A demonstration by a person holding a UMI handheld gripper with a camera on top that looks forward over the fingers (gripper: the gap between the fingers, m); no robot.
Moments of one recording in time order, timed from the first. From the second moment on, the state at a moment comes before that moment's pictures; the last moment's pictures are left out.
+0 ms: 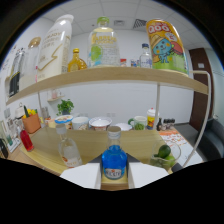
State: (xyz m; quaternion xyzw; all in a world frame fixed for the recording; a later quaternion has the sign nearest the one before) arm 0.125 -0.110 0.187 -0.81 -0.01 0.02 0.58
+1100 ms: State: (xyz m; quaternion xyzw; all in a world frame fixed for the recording) arm 0.117 -0.211 0.109 -0.73 -0.39 -0.34 0.43
